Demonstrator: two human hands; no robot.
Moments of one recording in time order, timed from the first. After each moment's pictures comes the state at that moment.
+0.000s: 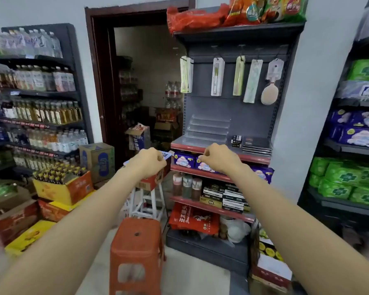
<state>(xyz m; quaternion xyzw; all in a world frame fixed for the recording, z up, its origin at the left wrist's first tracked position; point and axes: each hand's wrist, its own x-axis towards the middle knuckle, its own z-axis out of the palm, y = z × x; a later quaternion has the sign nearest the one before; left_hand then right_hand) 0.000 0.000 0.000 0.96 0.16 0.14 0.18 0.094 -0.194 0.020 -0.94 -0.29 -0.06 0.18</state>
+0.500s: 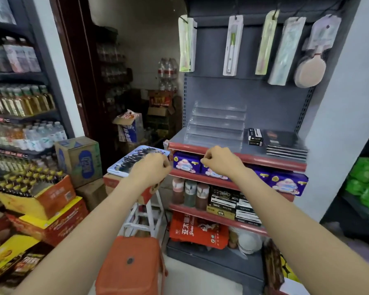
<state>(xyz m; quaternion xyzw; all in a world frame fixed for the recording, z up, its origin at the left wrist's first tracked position) 0.224 0.119 -0.040 0.98 0.12 0.10 0.15 0.327 -0.053 -0.029 -0.94 -0.28 0.00 0.21</state>
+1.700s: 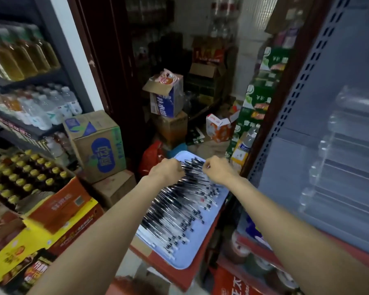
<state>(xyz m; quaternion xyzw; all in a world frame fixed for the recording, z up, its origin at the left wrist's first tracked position) 0.638 0.542 -0.188 0.93 0.27 -0.06 0.25 0.744 0.416 -0.192 -0.91 -0.32 0.18 0.19</state>
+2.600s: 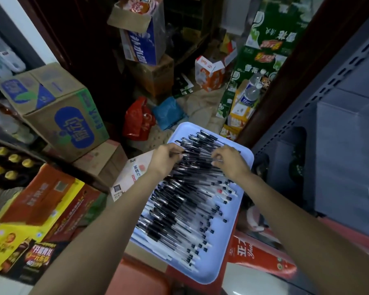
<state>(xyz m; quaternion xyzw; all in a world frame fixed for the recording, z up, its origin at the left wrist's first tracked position) 0.695 0.632 -0.308 0.82 0.26 0.02 0.50 0.801 0.461 -0.318 -0.92 -0.28 0.23 0.16</state>
